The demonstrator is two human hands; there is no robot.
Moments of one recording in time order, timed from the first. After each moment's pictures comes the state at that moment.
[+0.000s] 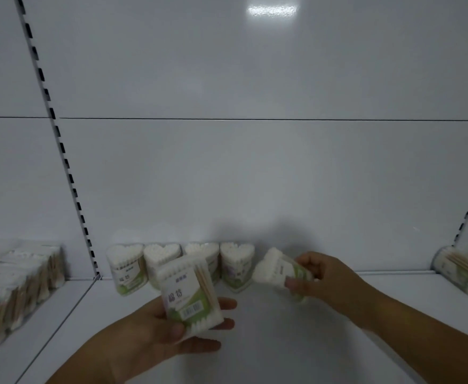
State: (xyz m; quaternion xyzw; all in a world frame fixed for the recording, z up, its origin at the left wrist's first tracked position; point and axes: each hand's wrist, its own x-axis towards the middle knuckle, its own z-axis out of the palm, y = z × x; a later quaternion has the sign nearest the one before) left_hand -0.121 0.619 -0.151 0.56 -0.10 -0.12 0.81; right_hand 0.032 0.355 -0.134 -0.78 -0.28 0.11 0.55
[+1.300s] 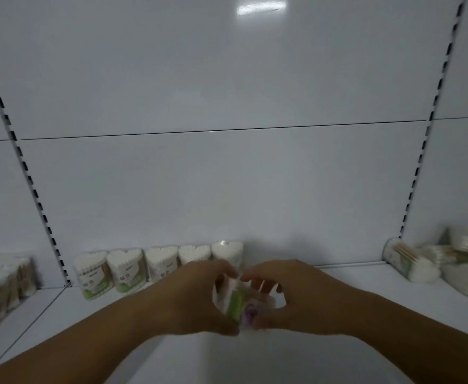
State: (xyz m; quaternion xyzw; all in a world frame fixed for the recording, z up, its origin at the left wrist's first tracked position) left_hand -0.079 0.507 -0.086 0.98 -0.06 0.03 0.21; right_hand 0.000 0.306 -0.097 -0.83 -0.50 0.00 0.25
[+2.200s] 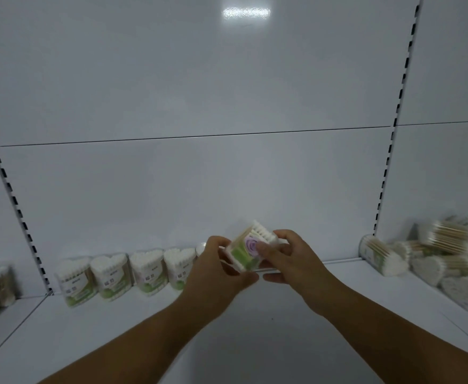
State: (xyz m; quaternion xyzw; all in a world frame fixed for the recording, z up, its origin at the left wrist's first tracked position) left_hand -0.032 0.456 -0.123 0.83 0.00 0.21 0.52; right_hand 0.022 0.298 -0.112 -0.69 -0.21 0.09 0.69
